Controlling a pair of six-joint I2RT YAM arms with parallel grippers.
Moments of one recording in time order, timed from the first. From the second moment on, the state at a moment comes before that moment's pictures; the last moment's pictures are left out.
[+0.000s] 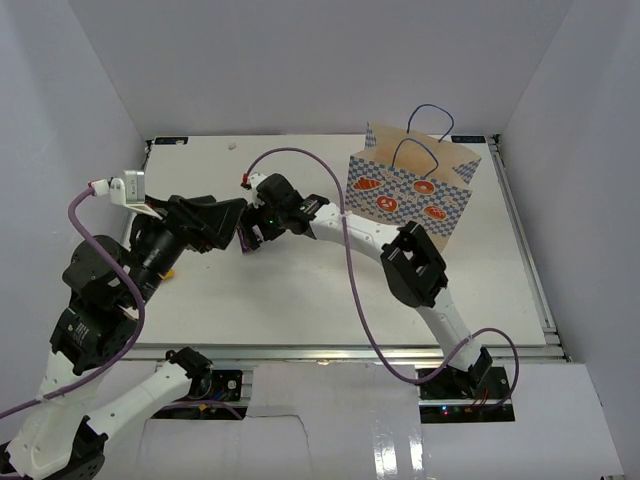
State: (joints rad) left arm -0.63 0.67 1.26 -0.44 -0.13 -0.52; right arm 0.93 2.24 1.92 -0.38 -0.14 0.20
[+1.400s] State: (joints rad) left arm -0.63 0.57 0.99 -0.63 -0.43 -0.68; right arm 0.77 1.79 1.57 -0.27 -0.61 -0.26
